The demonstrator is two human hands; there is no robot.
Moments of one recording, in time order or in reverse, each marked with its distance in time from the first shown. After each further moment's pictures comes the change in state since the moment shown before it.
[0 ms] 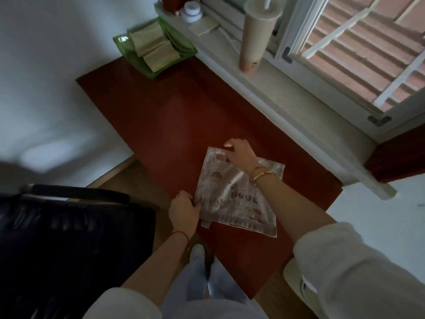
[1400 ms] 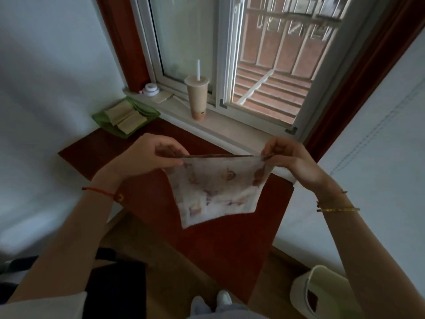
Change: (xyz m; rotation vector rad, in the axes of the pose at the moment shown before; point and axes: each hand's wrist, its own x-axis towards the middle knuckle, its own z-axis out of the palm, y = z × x) left_hand -0.026 0.157 -0.238 -0.090 -0.376 1.046; right_hand -0.250 -0.005 -0.199 0.758 0.277 -0.279
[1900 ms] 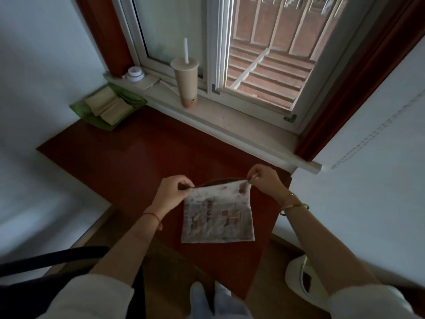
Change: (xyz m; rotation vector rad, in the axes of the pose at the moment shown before) left_hand 0.022 -0.118 0.146 0.140 0.100 -0.316; right_hand 0.031 0.155 0.026 -0.491 0.156 0.471
